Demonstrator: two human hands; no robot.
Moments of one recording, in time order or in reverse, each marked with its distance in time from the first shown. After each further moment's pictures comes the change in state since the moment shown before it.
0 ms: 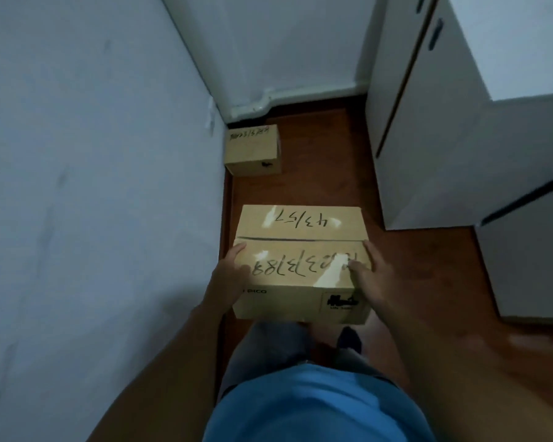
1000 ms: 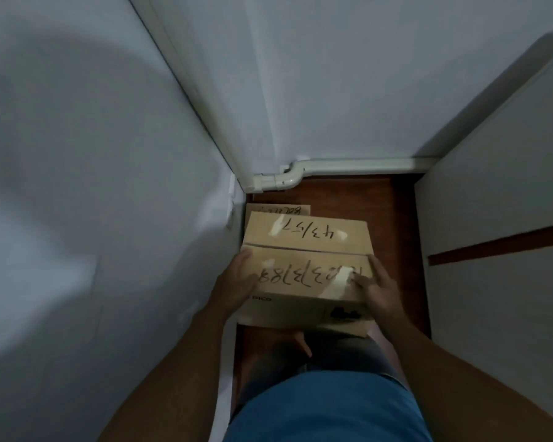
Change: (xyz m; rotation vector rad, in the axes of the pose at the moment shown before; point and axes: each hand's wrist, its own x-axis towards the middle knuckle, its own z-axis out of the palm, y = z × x) left_hand 0.543 0.138 -0.267 -0.135 -0.074 -0.072; right_hand 0.433 -0.380 0.209 0.032 -0.075 0.113
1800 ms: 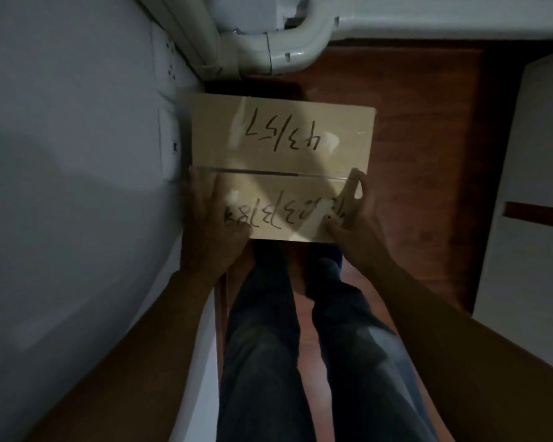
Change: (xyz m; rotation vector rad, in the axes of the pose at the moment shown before) left_hand 0.351 -0.210 0.068 0.457 0.125 0.113; right_hand 0.341 0.124 0.204 -0.212 -0.076 -0.062
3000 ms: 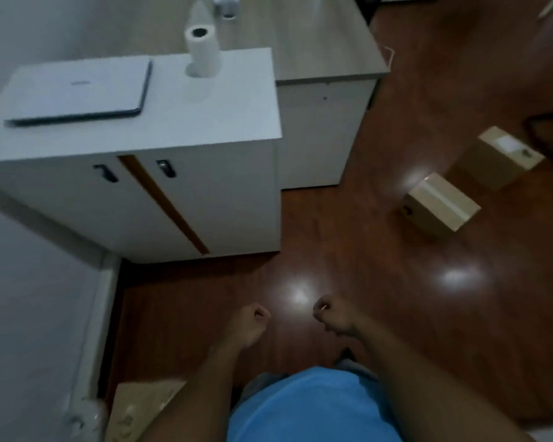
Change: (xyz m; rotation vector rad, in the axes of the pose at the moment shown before) left_hand -0.411 0.389 -0.032 0.773 -1.032 0.999; right_hand -0.609 0.055 -0.131 0.784 0.709 0.572
